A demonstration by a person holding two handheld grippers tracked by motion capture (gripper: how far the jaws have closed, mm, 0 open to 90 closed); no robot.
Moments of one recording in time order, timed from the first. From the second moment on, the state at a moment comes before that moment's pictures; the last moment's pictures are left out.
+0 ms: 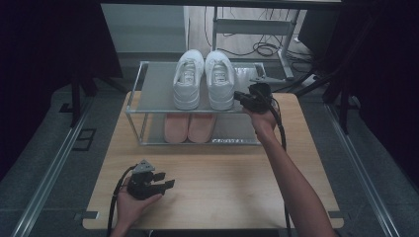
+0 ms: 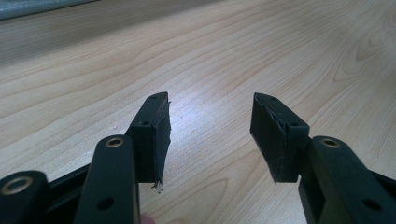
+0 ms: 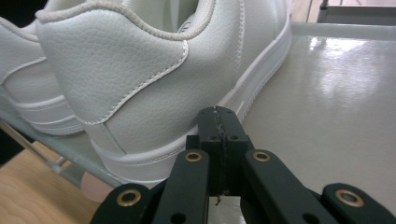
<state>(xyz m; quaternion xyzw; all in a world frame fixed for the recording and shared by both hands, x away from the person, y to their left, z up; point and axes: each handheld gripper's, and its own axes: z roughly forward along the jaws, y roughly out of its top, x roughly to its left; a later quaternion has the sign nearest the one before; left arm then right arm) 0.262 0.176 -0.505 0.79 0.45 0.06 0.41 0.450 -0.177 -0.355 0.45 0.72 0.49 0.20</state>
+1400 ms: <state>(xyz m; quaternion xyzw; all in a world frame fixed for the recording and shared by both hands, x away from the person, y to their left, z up) 0.265 0.172 -0.500 0.79 0.45 0.07 0.41 0.417 -0.200 -0.356 0.41 0.73 0.51 0.19</state>
